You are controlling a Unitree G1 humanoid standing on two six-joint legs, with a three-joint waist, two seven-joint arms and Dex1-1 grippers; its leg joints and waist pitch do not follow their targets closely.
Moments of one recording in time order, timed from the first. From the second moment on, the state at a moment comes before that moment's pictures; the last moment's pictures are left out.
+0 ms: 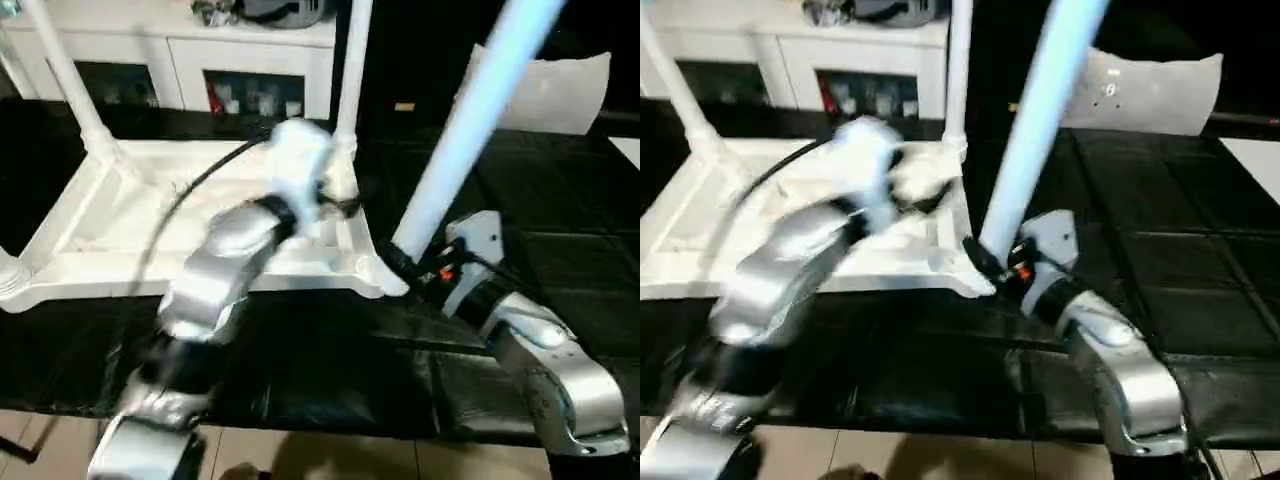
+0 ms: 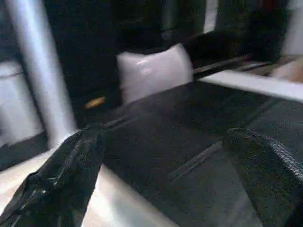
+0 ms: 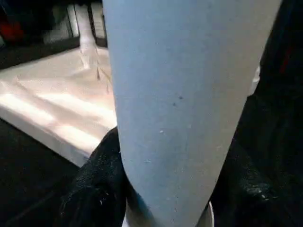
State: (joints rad) left arm -0.65 0.10 -0.21 -0.02 -0.19 0.51 -0.43; right arm -0.15 -0.28 0.05 -0.27 0.30 0.49 0.47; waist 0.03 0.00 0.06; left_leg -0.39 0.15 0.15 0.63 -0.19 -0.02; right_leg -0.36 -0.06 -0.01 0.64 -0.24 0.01
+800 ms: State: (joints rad) left arm -0.68 0.37 -0.31 0.40 -0.11 0.26 -0.83; right arm -0.14 -0.30 -0.07 -0.26 0.32 0.45 0.42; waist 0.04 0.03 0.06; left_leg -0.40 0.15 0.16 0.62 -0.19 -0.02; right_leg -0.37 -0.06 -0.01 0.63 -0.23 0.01
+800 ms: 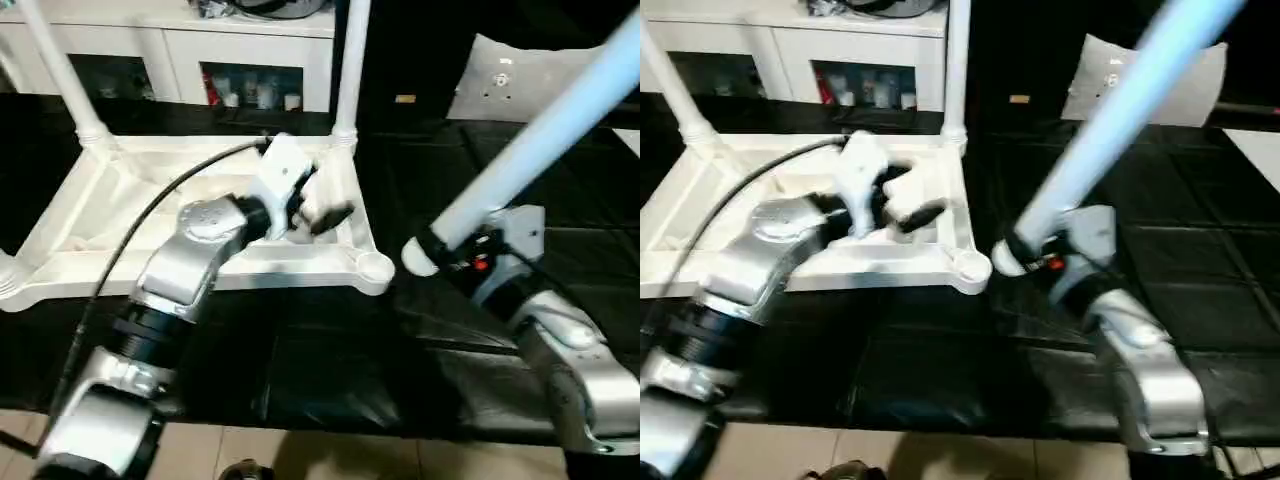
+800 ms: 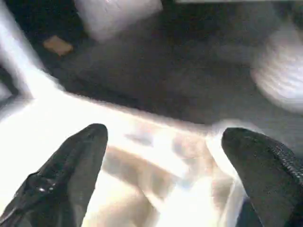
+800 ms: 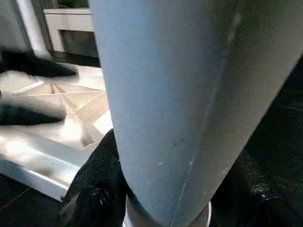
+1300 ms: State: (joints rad) left arm -0.83 0.37 -0.37 0.83 -0.06 0.04 -1.18; right arm -0.04 -0.40 -0.05 -0.31 0.36 0.54 0.52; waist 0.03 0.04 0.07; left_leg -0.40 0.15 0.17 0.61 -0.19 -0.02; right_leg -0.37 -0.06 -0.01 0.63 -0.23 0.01
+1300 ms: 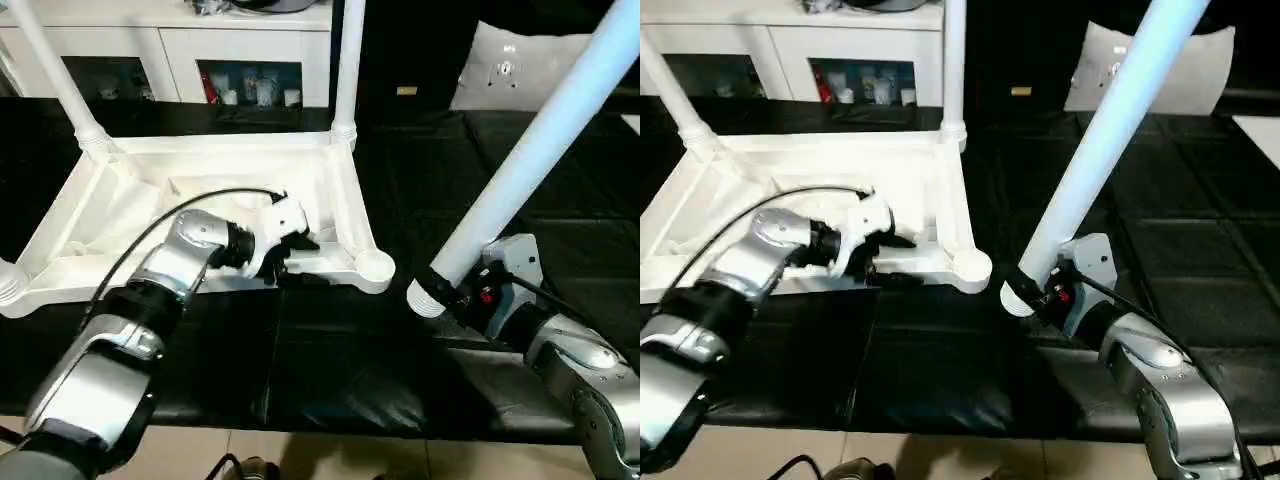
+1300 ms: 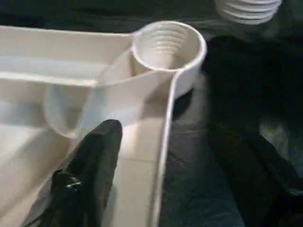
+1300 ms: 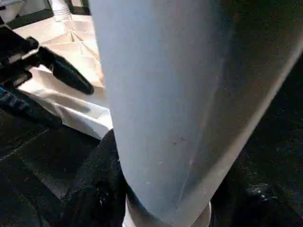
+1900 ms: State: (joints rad) left arm -0.90 0.31 -0.36 1.05 -0.01 -0.10 -1.19; right arm -0.03 -0.40 -0.04 -0.31 0.36 0.55 0.53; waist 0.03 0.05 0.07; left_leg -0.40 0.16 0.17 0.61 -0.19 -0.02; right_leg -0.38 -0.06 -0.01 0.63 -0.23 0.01
